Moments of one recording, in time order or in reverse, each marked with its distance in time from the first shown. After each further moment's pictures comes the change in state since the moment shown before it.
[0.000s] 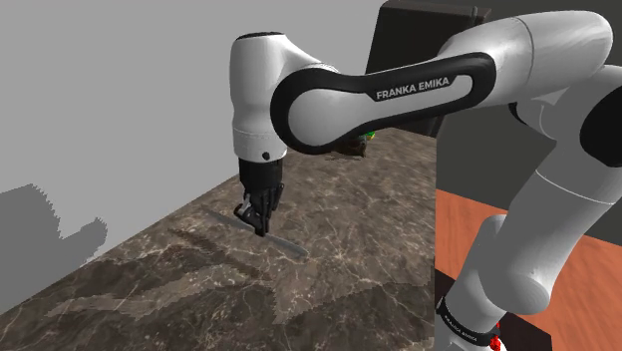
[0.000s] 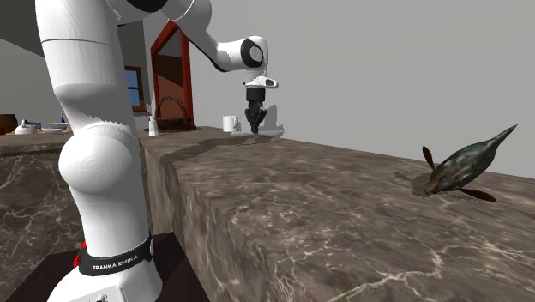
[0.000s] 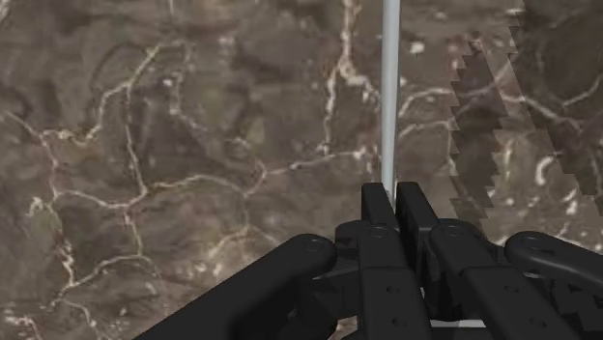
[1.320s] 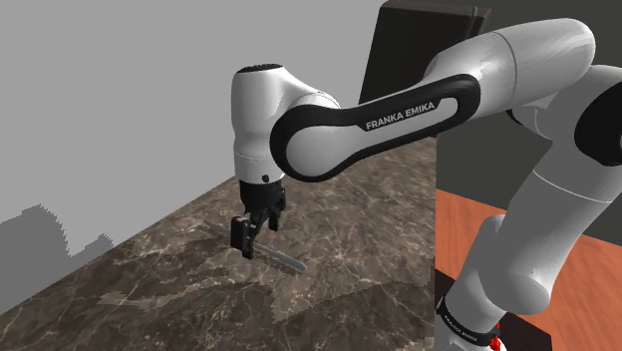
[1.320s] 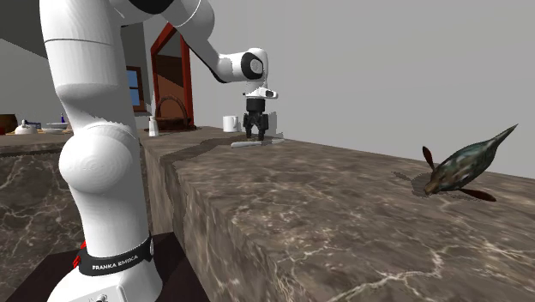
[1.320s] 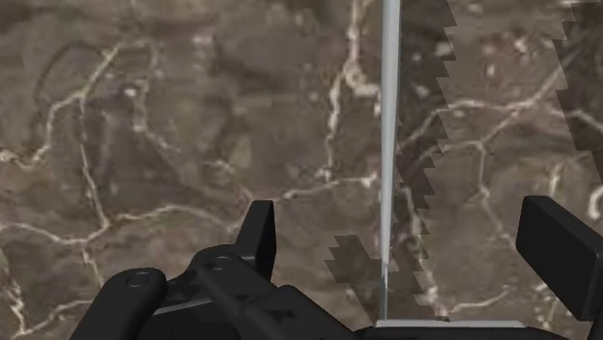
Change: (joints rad) arm 0.002 0.020 0.004 -0.085 -0.008 0.102 0.005
